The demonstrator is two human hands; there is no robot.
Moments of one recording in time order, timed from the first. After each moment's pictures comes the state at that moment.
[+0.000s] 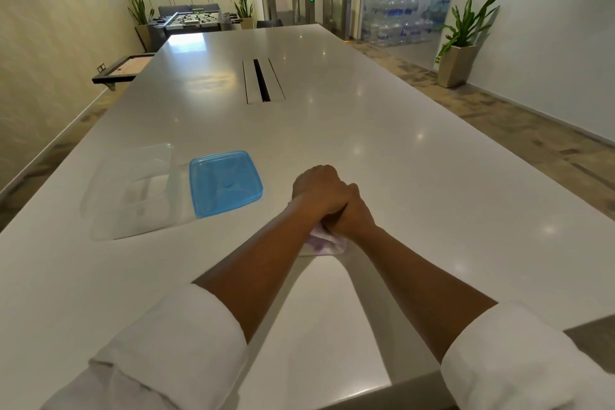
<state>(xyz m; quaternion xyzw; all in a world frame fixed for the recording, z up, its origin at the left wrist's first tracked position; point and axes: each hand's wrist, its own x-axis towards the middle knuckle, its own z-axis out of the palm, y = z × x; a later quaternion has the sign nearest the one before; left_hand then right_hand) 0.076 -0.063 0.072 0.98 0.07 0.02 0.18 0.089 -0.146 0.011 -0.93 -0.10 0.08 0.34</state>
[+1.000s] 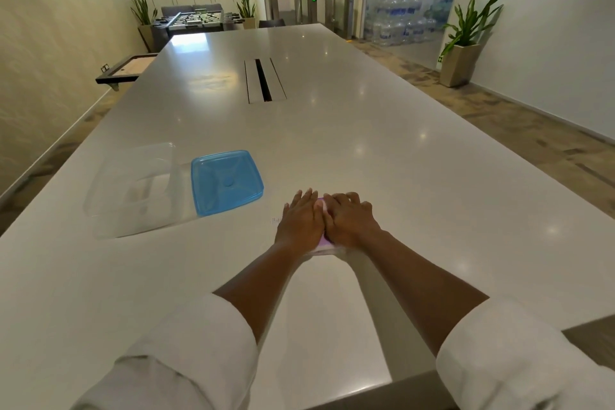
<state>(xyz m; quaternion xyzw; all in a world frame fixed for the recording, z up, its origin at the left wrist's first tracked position) 0.064 -0.026 -0.033 0.96 0.02 0.04 0.27 0.088 -0.153 -0.011 -0.97 -0.21 0.05 0.12</state>
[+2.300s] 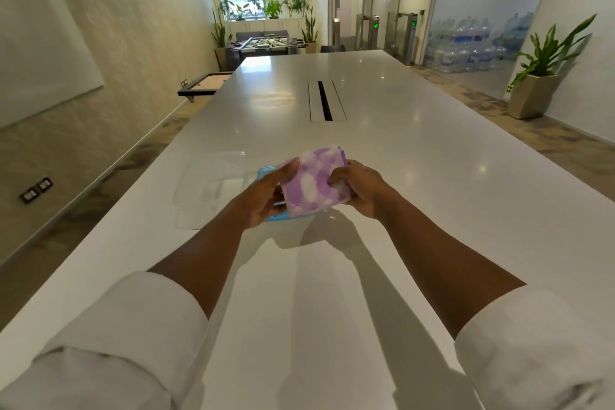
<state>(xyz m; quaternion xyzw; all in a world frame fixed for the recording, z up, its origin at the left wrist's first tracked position) 0.027 0.135 0.071 0.67 0.12 -0.01 0.73 0.106 -0.055 0.086 -0.63 -0.09 0.26 0.72</state>
